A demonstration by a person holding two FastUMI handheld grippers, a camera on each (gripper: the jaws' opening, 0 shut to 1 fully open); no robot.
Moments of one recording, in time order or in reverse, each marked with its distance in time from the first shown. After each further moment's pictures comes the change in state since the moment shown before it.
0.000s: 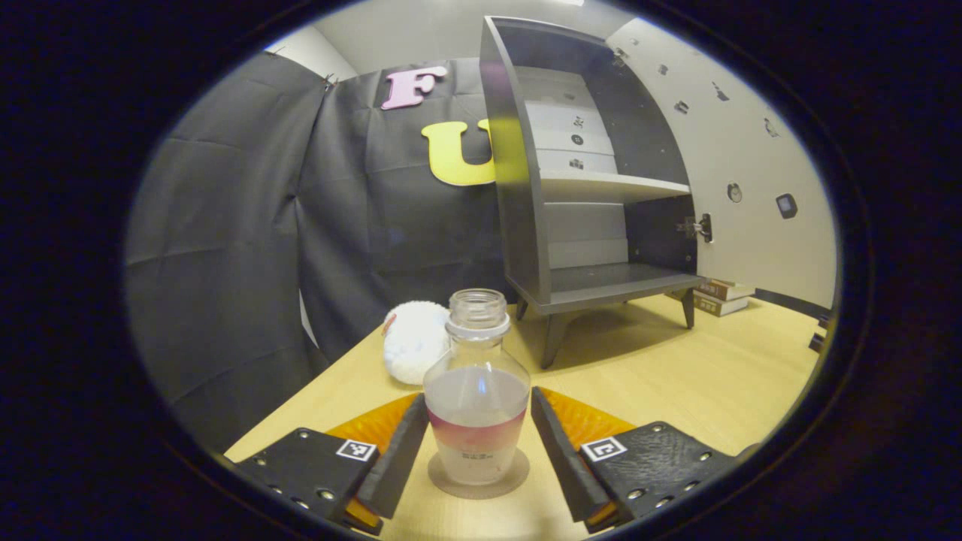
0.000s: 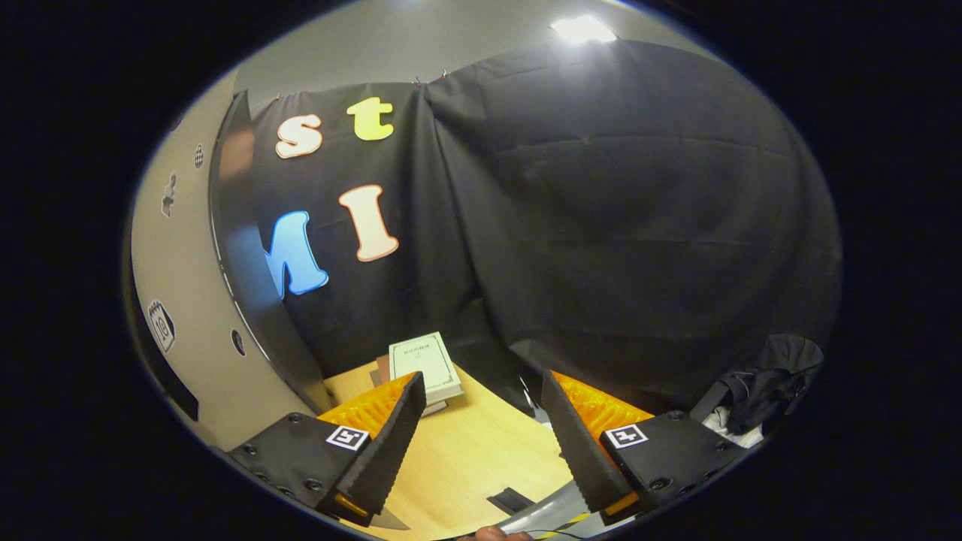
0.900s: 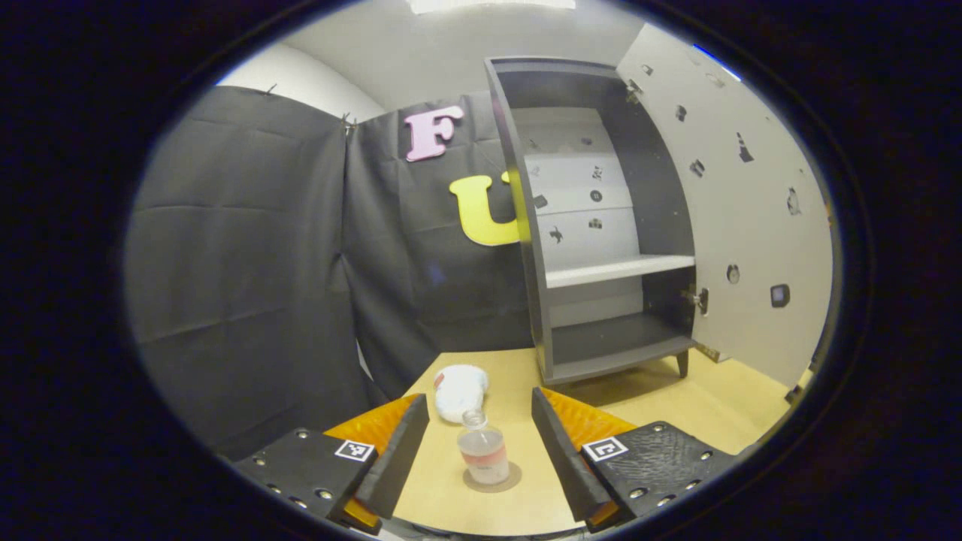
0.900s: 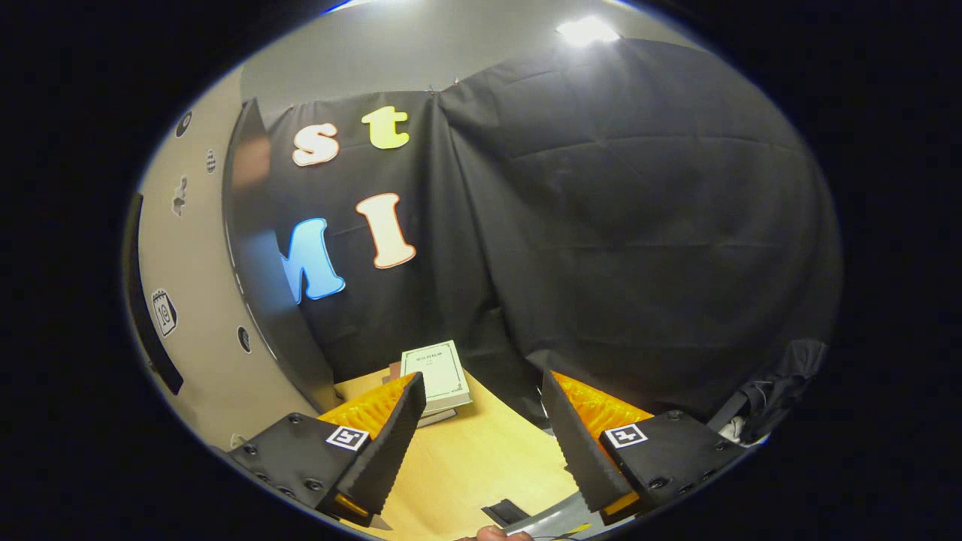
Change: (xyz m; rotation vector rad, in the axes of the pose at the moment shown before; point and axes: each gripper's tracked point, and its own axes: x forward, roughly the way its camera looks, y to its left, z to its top) left arm -0.118 -0.035 0.169 -0.020 -0.052 0.146; right arm 0.024 0.003 0.011 -0.045 -0.081 0.136
